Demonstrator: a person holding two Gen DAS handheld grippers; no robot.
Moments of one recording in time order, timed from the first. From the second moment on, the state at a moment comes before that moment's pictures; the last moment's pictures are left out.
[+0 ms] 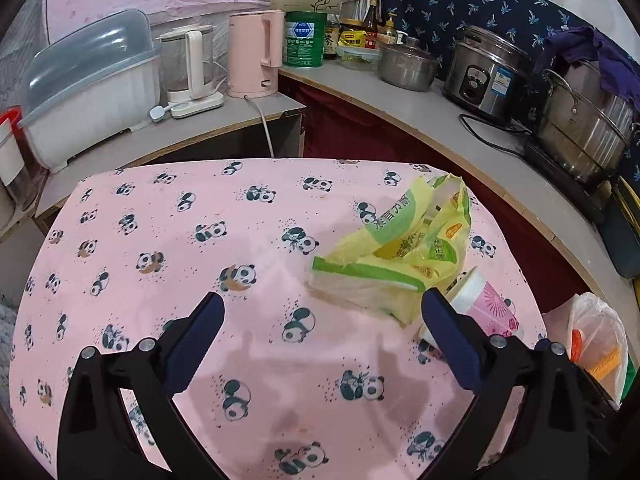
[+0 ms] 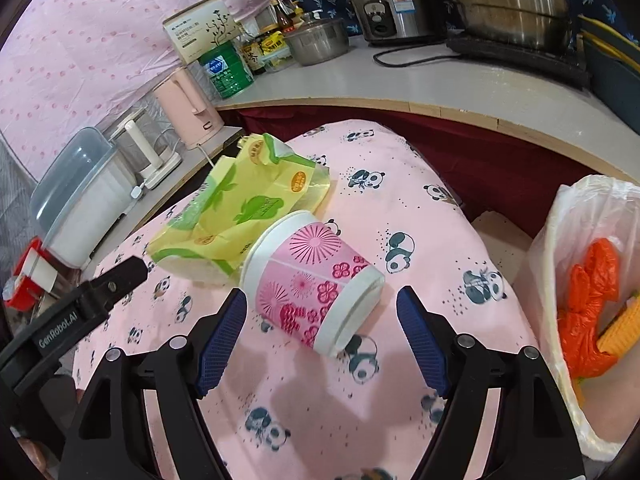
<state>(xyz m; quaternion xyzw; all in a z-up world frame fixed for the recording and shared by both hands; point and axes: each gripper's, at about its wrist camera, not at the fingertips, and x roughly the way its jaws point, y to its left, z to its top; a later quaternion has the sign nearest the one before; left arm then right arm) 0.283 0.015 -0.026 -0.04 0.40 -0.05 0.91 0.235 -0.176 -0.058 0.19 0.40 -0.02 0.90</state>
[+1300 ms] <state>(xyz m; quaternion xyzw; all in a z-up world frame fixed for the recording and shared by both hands) 0.256 -0.021 -0.062 -0.01 0.45 -0.11 0.89 0.199 -0.190 -0.078 0.24 0.41 0.01 0.88</state>
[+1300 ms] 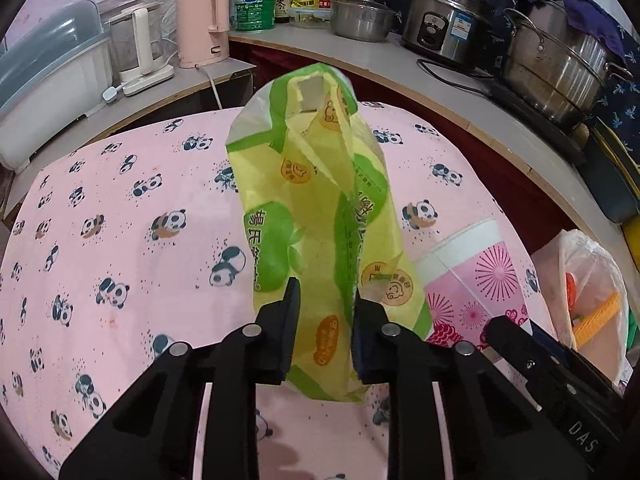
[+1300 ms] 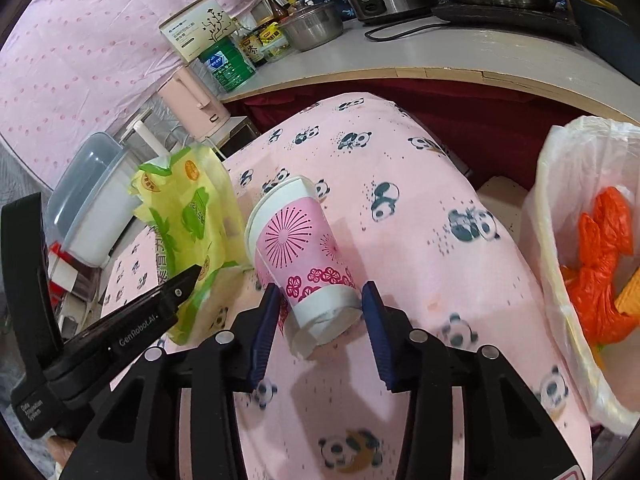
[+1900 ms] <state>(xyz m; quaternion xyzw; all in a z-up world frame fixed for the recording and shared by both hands) 0.165 0.007 -0.051 -0.06 0.47 -0.12 0.87 0.098 -0.188 -0.052 0.23 0.40 0.02 0.88</state>
